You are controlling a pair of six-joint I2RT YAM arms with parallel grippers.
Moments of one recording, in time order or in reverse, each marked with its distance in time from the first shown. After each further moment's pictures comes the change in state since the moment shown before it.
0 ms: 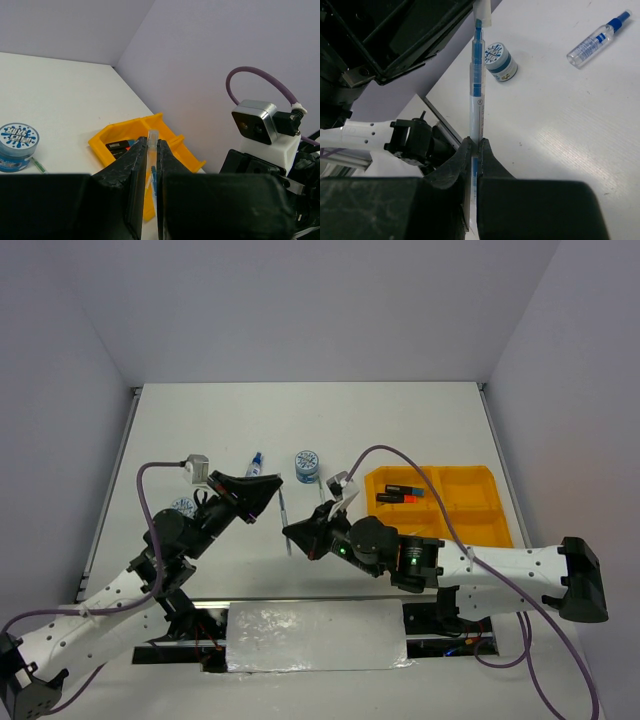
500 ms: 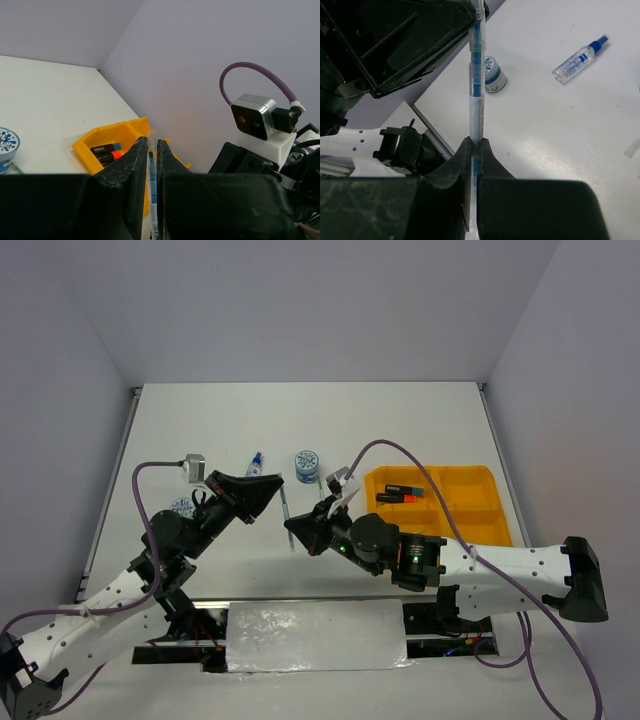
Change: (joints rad) left arm 0.000 0.002 -0.006 0.050 0.037 -0.050; right arm 0.000 0.000 0.049 -0.030 0.055 -0.079
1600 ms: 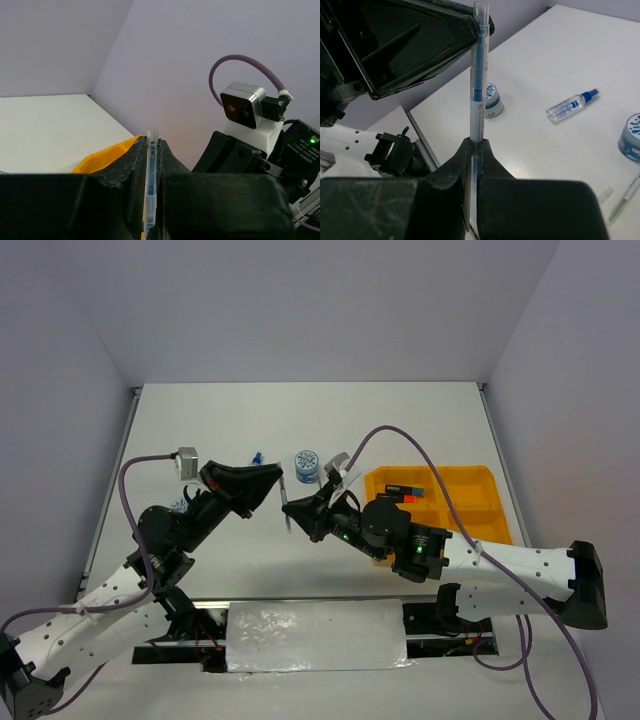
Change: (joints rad) left arm 0.013 0.036 0.066 0.053 0.066 0.079; right arm -0.085 -0.007 0.043 0.084 -0.147 -0.216
